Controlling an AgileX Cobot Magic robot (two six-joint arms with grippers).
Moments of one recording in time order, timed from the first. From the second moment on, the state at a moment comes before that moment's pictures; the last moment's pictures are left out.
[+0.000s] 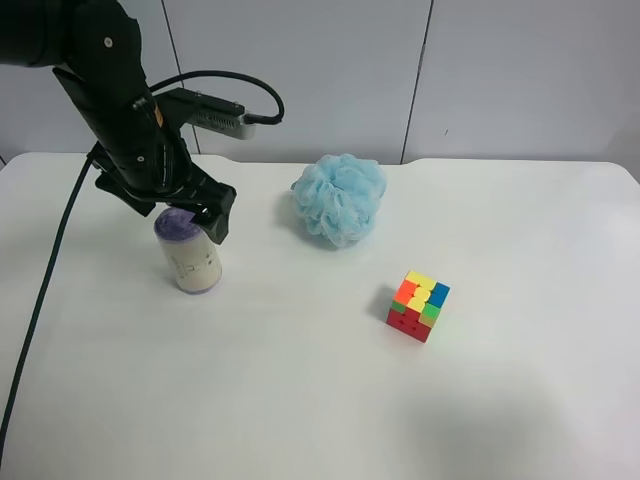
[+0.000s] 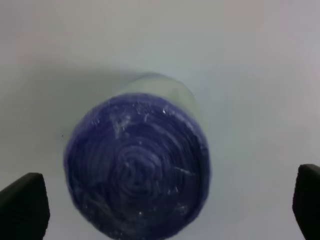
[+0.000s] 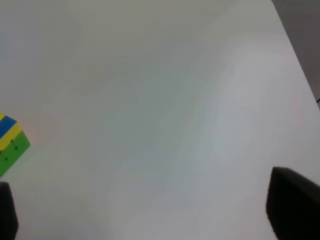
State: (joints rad) left arm -0.48 1.77 -1.23 0.09 0.80 -0.10; right arm -0.06 0.00 -0.51 0.00 1.06 -0.10
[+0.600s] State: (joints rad) left arm -0.48 1.89 -1.23 0.12 0.74 -0.06; right arm -0.06 0.00 -0.51 0.00 1.06 -0.10
